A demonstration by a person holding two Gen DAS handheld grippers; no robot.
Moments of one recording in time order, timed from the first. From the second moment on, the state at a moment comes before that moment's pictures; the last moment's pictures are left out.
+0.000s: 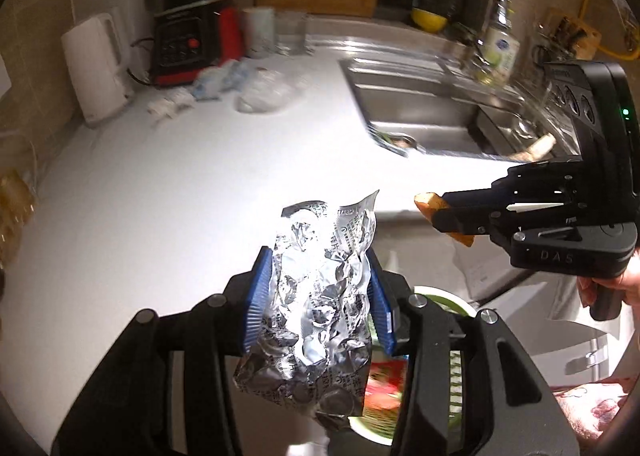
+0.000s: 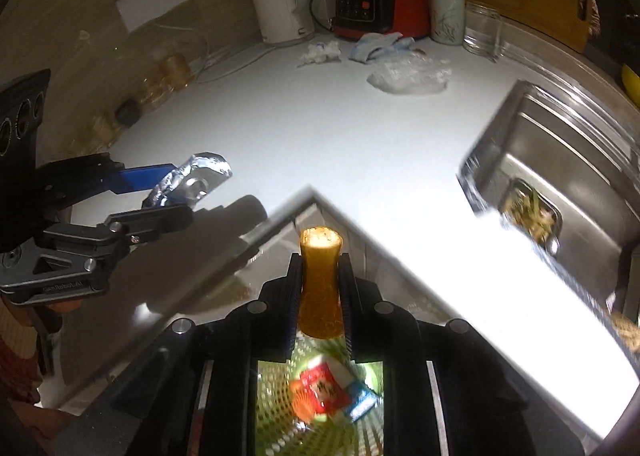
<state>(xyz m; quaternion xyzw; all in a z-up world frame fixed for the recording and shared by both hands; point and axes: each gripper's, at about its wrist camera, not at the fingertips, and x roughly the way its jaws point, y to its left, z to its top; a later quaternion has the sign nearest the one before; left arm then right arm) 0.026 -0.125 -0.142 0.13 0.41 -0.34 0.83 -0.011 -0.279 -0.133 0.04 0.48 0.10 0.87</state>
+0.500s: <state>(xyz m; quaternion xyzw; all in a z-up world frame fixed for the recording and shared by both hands) -0.082 -0.179 -0.200 0.15 0.49 -0.33 0.79 -0.115 -0.307 -0.151 0.09 0.49 0.09 0.86</state>
